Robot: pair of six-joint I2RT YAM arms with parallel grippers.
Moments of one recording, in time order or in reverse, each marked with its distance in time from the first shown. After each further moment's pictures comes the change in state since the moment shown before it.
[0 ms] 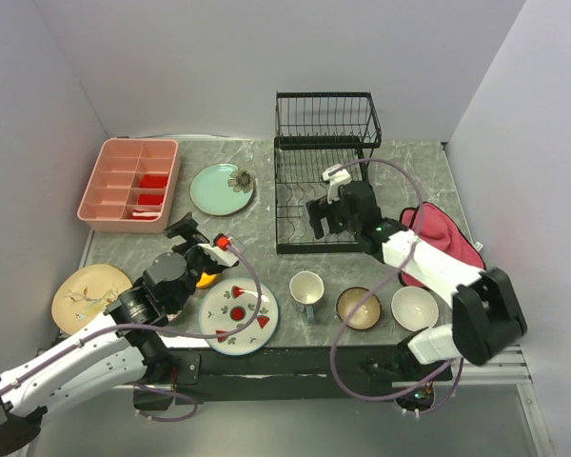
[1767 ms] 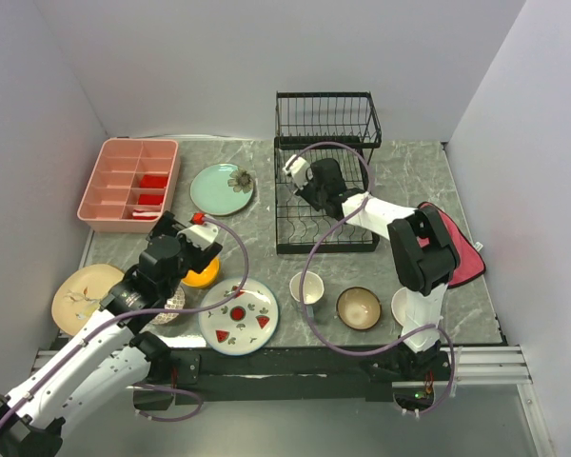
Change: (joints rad) left arm 0.271 0.028 0.044 -0.209 0.119 -0.268; right arm -0.026 0.518 0.402 0.014 -0.009 -0.492
